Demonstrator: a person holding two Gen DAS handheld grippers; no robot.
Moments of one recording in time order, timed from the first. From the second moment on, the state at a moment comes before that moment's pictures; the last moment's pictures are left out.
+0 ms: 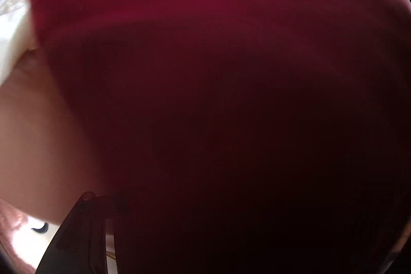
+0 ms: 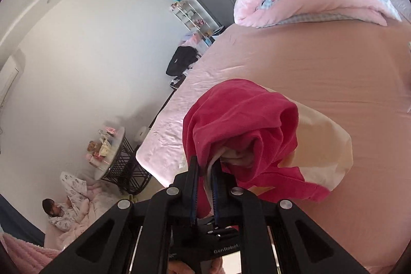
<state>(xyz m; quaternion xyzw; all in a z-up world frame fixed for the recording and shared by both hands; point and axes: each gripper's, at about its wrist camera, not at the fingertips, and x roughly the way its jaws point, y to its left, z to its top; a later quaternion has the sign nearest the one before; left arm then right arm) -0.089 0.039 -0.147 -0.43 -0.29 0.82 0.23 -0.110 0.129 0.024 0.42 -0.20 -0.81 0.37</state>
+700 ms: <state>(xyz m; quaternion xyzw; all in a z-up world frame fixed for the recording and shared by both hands) -0.102 -0.015 -0.098 -0.36 -0.28 0.89 0.11 -0.096 0.144 -0.070 0.49 -0.05 -0.84 0.21</state>
